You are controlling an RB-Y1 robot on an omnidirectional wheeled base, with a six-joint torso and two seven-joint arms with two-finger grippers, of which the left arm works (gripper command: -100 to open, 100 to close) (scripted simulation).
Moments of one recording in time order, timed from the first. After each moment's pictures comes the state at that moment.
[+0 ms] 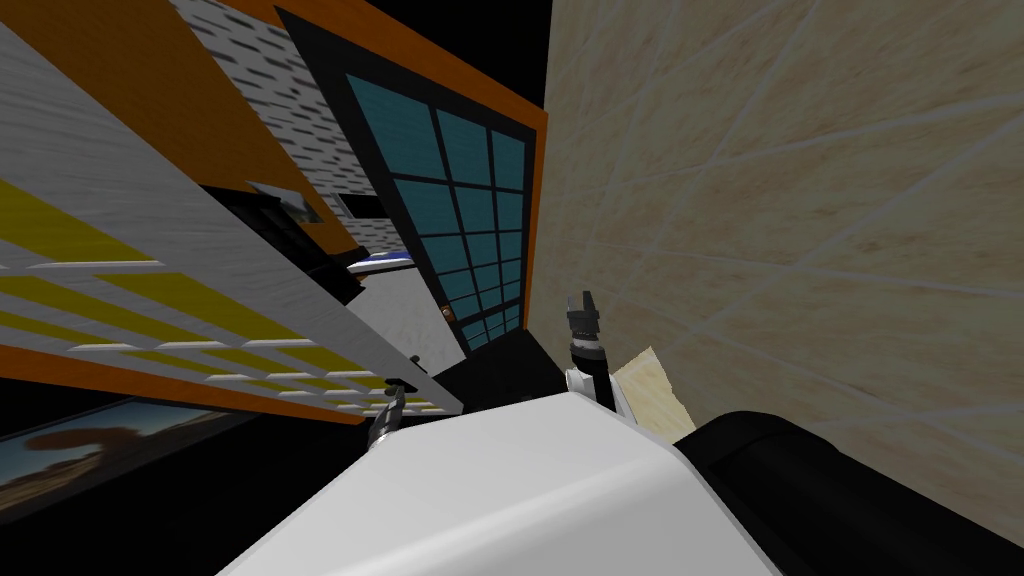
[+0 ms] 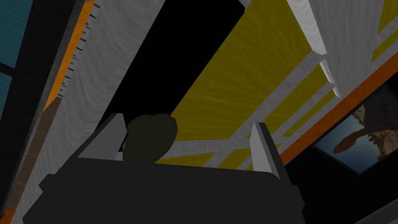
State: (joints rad) arm 0.22 0.09 0.45 -0.76 0.02 -0.76 -0.79
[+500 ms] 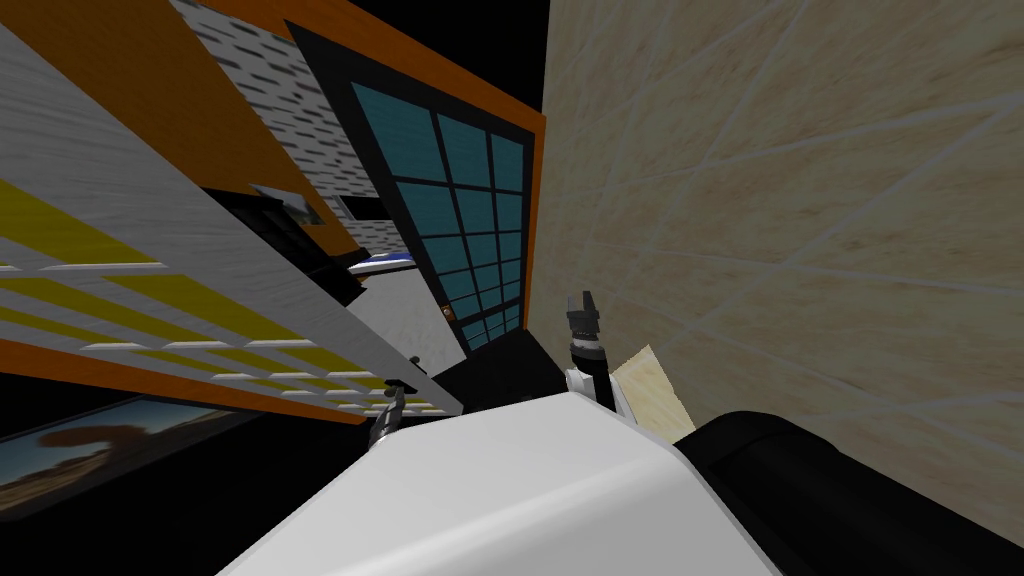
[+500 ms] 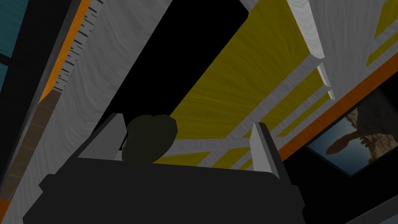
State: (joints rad) arm 0.20 0.11 0.45 -0.68 0.04 -0.82 -0.75
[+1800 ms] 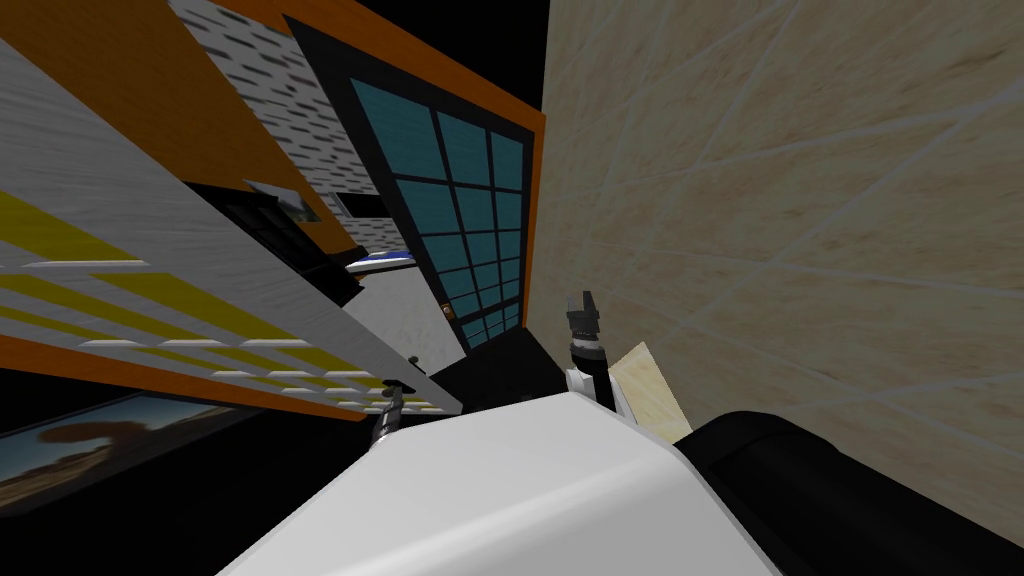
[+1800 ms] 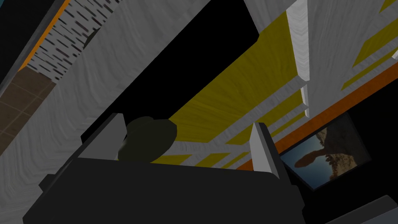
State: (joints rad) arm 0.21 0.12 0.41 -0.71 0.08 -0.80 -0.59
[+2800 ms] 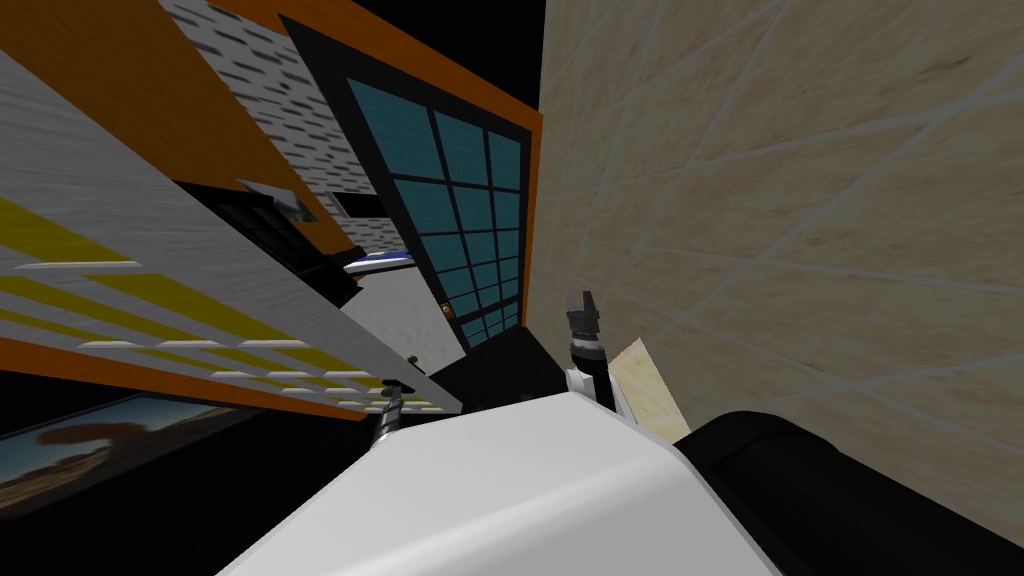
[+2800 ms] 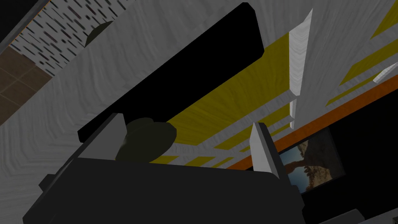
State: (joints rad) arm 0.19 0.14 0.38 -0.66 0.11 -0.81 -0.47
